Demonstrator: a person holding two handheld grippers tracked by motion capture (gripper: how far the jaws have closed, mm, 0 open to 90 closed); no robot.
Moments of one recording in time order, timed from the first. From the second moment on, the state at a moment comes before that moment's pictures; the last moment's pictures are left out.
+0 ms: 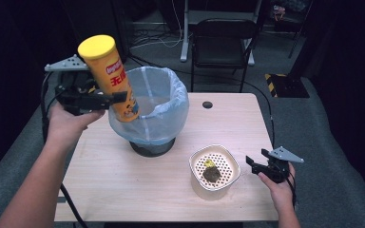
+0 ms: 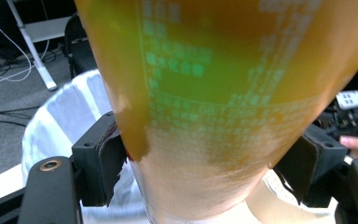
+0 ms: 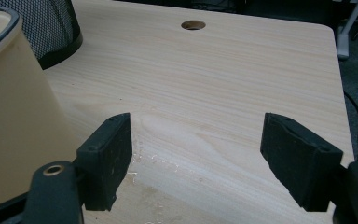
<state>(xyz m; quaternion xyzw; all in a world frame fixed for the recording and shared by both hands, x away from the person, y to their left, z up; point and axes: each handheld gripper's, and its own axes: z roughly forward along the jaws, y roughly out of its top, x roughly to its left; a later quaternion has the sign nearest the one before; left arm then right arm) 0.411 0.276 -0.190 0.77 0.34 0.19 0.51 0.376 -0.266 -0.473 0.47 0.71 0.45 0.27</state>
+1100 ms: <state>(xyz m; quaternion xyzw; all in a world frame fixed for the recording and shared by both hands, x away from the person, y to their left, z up) 0.484 0.275 -0.272 0.74 0.44 0.19 0.47 0.378 -0.264 -0.476 0.47 0.72 0.44 0.26</state>
